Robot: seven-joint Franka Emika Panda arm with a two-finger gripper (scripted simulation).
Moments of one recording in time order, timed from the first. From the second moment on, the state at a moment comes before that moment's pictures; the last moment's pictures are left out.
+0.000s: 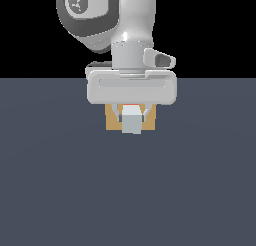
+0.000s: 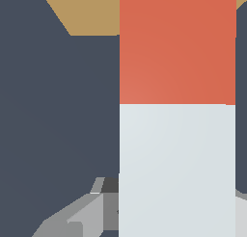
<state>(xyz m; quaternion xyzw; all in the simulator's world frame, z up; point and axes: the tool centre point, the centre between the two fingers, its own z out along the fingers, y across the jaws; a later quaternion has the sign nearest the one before) 0.008 0.003 0.099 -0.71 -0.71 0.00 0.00</state>
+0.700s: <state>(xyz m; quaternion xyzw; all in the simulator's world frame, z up) 0.008 0.084 0.100 -0.71 -0.71 0.00 0.00</state>
